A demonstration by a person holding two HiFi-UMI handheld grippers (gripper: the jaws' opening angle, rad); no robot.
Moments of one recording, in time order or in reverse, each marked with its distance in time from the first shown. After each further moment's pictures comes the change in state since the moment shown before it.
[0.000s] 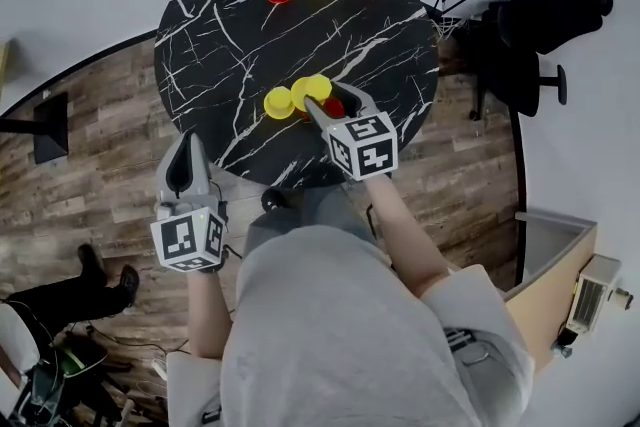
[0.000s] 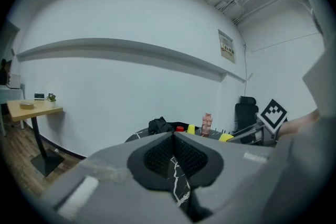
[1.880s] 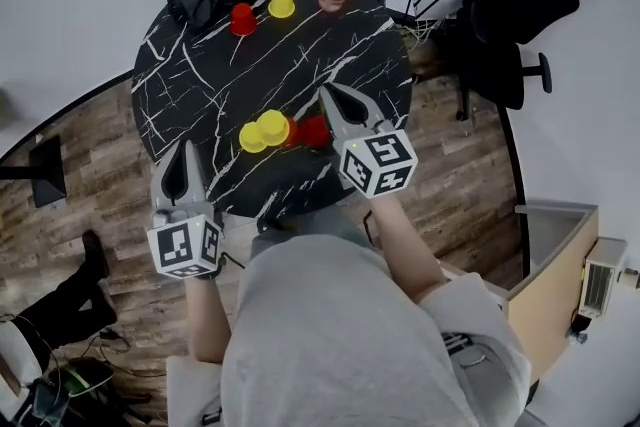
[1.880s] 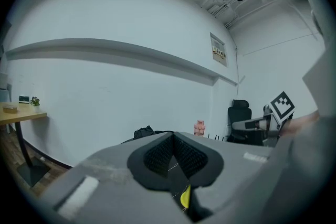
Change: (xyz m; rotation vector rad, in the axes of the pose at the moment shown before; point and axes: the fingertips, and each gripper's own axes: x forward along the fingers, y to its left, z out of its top) left arm 0.058 -0.041 0.033 0.034 -0.051 -0.089; right arm -0.059 -0.067 0.077 0.075 -0.376 -0.062
